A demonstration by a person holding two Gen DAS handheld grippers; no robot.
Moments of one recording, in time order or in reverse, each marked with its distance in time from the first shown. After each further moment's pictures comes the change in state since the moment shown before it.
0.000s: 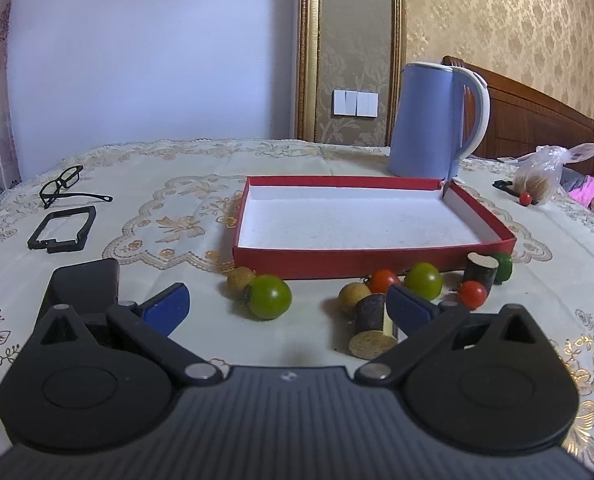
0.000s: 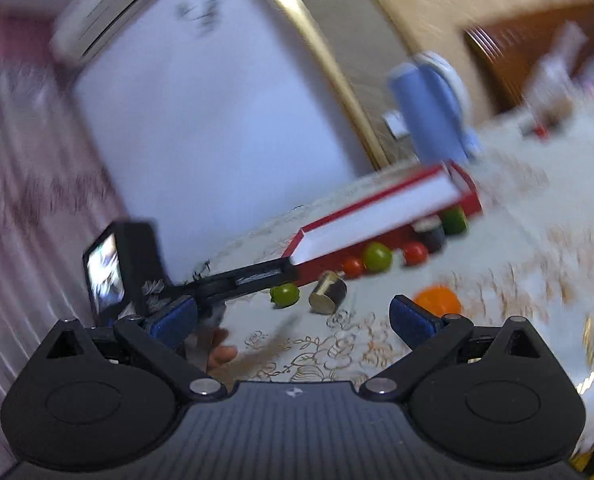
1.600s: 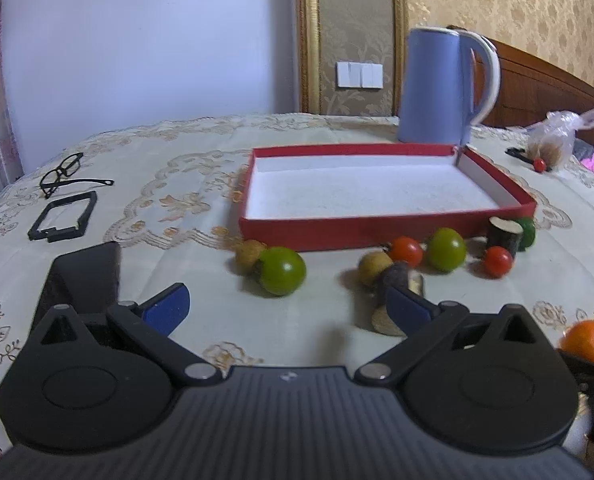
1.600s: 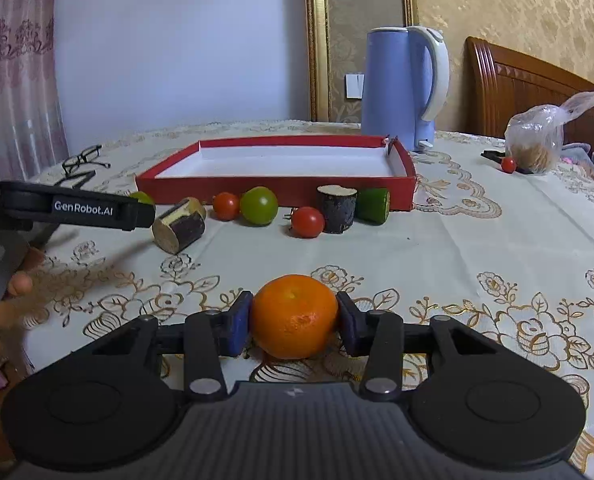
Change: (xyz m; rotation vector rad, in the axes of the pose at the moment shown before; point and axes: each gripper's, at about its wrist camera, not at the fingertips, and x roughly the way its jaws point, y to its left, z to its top) left arm 0.019 0.007 -0.009 0.039 0.060 0.036; right arm 0.073 -0.053 -0.004 -0.247 0.187 -0.253
